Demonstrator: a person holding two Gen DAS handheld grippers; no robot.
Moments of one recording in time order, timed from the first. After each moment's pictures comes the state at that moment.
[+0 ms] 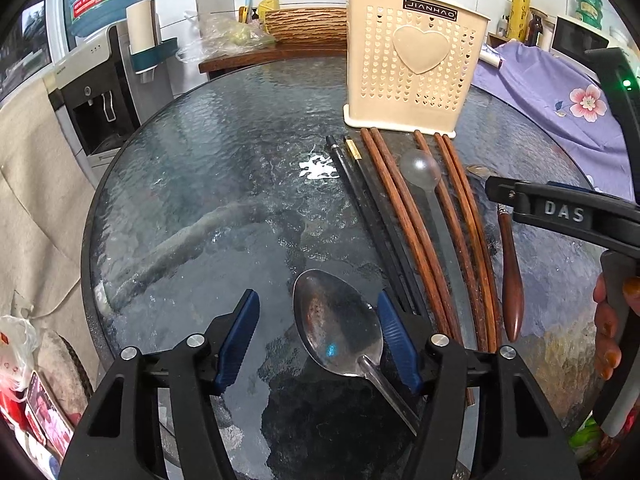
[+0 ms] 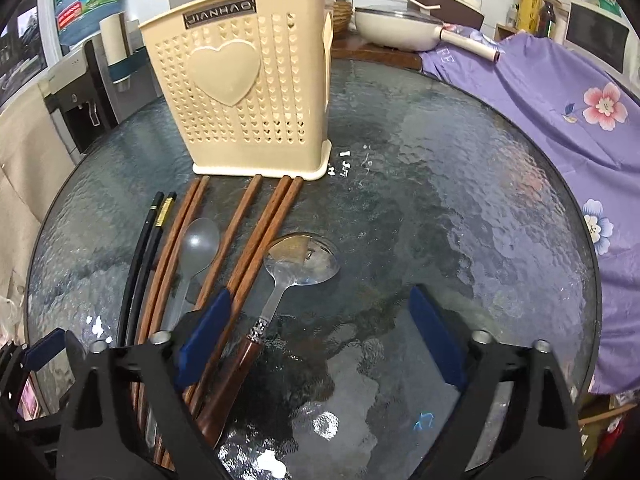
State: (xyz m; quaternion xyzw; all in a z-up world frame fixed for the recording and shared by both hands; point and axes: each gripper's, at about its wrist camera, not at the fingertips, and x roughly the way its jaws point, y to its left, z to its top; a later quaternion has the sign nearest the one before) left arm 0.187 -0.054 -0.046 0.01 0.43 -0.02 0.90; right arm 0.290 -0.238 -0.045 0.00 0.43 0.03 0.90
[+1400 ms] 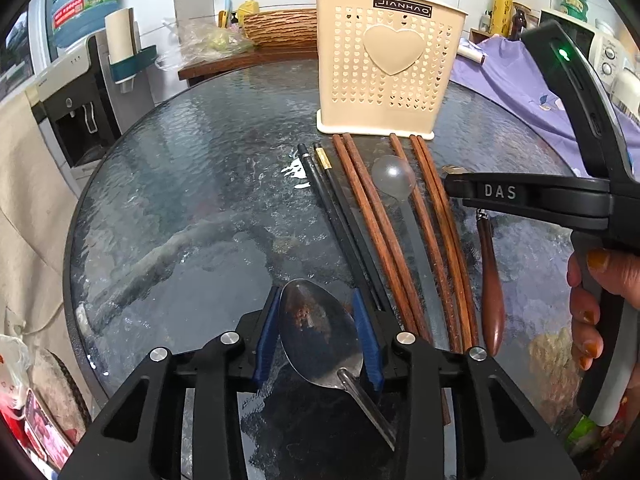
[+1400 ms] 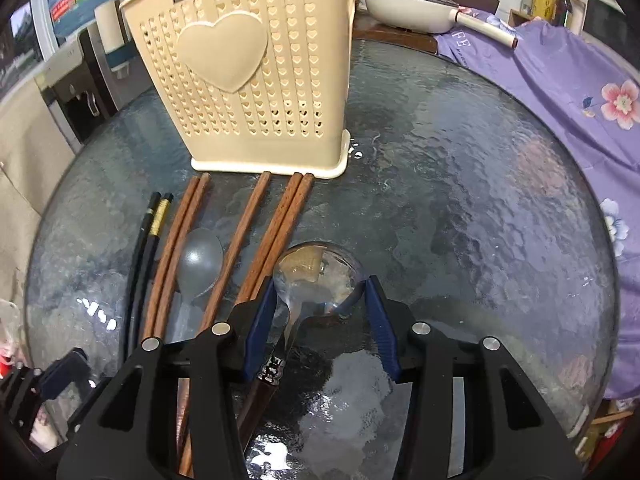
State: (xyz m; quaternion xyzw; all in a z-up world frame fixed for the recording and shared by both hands) left arm 0.195 -0.067 -0.044 0.02 0.43 -0.05 0.90; right arm 0.320 -0.227 -0.052 0.02 0.46 0.05 0.89
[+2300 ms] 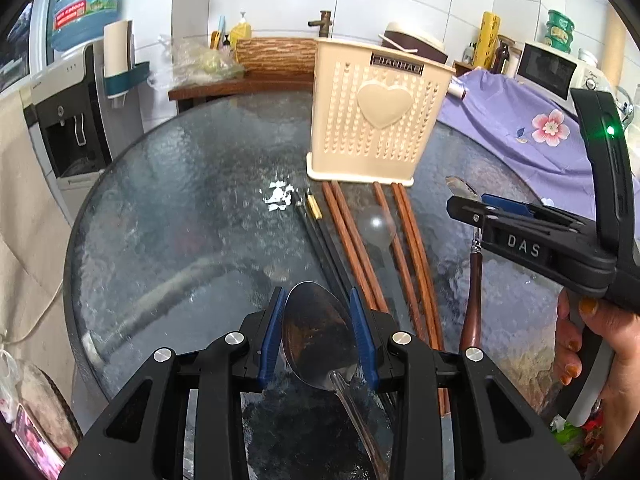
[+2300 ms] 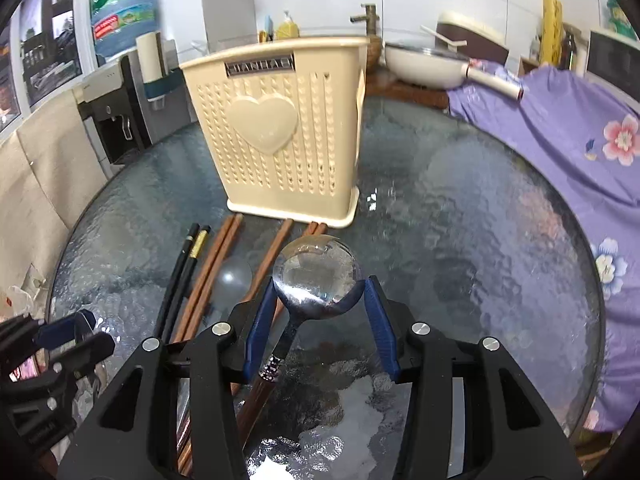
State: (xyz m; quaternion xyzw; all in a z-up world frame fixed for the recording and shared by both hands) left arm 0.195 -0.053 -0.012 -0.01 0.38 -0.09 0.92; right arm 0.286 -0.235 -0.017 -0.01 0.36 0.09 0.93
